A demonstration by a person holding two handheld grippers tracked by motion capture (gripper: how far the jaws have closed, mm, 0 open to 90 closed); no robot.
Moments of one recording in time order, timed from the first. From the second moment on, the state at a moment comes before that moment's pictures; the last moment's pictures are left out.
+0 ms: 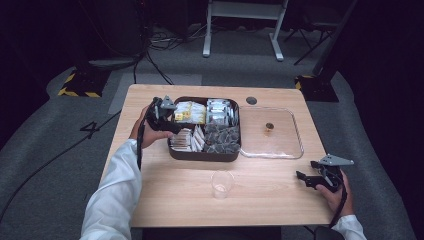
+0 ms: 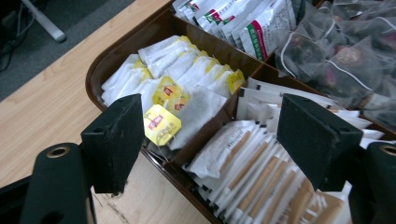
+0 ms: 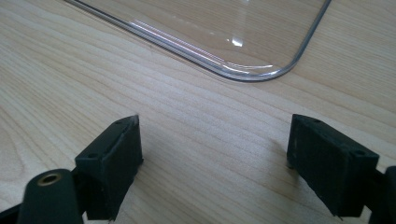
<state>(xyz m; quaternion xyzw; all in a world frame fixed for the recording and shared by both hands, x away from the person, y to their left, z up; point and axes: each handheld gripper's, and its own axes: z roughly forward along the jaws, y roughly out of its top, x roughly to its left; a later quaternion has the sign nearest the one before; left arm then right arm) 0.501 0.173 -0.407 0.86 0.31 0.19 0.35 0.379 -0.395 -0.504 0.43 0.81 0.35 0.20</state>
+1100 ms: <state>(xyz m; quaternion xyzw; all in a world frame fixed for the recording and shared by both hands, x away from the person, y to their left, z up) 0.540 0.146 -0.436 0.87 0.34 0.17 0.32 0.378 -0.395 -0.504 0.43 0.81 0.35 0.20</state>
